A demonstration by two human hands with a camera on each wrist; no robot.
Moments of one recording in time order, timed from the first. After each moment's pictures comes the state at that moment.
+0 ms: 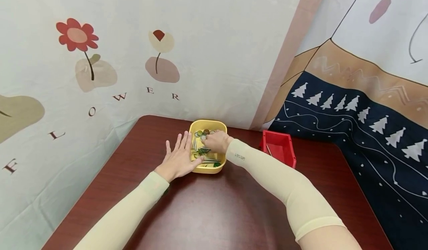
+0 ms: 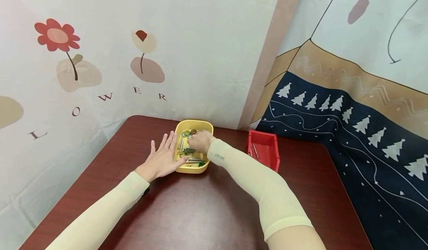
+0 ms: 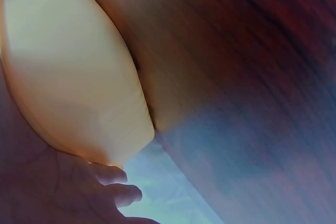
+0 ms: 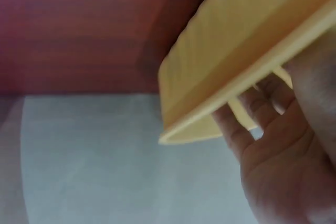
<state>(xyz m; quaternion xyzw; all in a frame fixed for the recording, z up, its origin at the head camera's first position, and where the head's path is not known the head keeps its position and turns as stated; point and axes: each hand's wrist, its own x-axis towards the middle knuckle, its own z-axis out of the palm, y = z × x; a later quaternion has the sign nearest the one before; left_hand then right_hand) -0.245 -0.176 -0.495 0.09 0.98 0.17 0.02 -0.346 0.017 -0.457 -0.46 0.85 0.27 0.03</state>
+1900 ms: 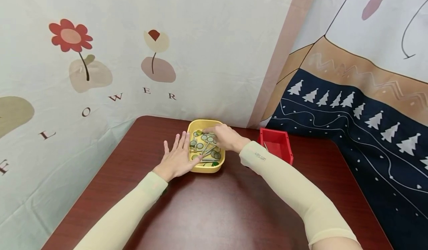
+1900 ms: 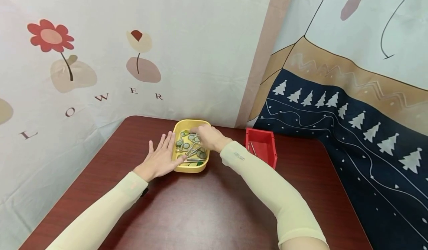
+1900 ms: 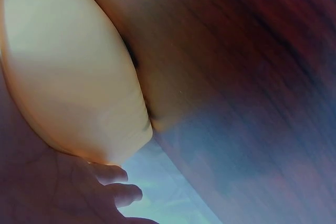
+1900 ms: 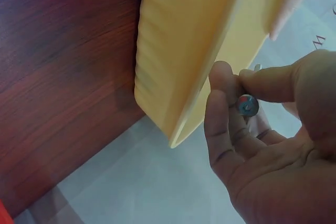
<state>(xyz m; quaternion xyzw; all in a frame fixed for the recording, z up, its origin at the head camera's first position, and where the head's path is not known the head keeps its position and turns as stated) -0.247 -0.172 -0.498 0.09 0.98 0.16 0.01 -0.339 0.064 -0.437 -0.37 0.92 -0.15 0.03</state>
